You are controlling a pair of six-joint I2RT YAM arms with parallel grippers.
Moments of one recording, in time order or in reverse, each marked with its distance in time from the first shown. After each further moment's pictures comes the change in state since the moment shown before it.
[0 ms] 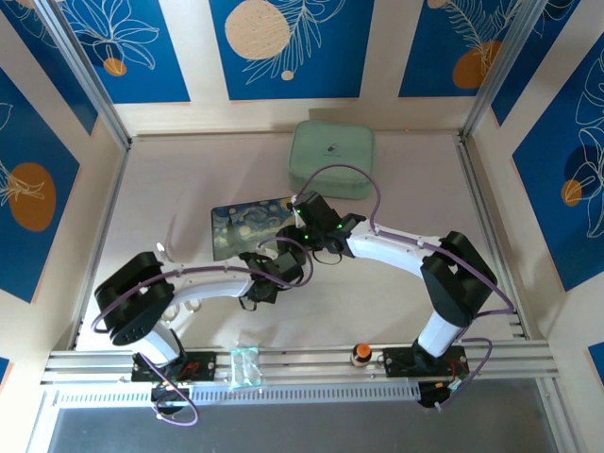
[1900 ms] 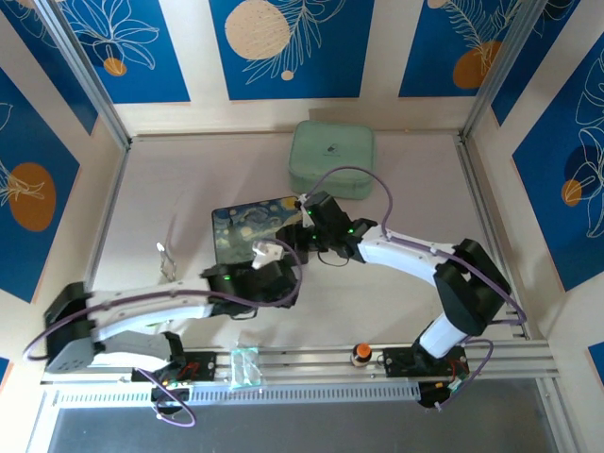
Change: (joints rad) left arm -0.169 -0.426 -0.014 0.054 -0.011 -0.034; right arm -0.027 -0.112 -0.100 0.081 -0.047 0.043
